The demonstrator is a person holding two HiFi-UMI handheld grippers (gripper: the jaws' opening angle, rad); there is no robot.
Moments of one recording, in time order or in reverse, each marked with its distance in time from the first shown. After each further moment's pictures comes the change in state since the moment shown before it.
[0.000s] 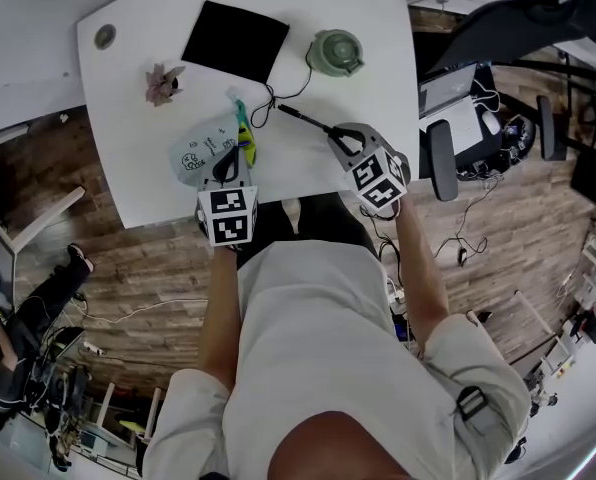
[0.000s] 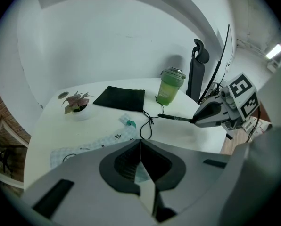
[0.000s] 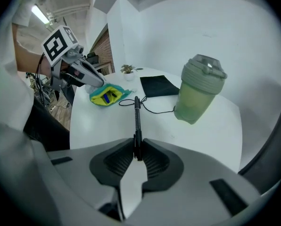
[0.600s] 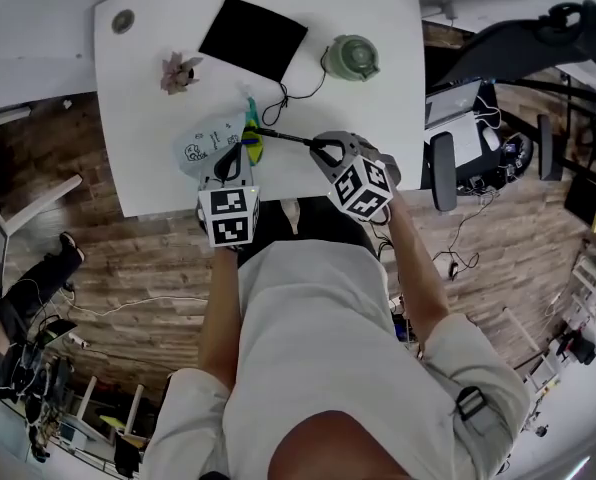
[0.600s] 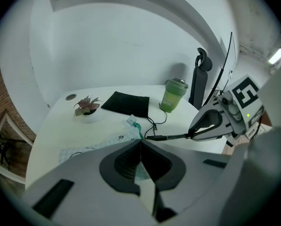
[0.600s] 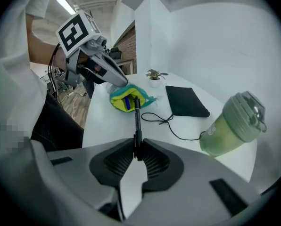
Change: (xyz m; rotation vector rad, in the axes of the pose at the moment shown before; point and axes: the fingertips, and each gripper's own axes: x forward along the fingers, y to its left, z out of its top) left arm -0.021 0.011 0.009 -0.055 -0.070 0.028; right arm 0.010 0.053 0.045 -0.245 -0.001 0.135
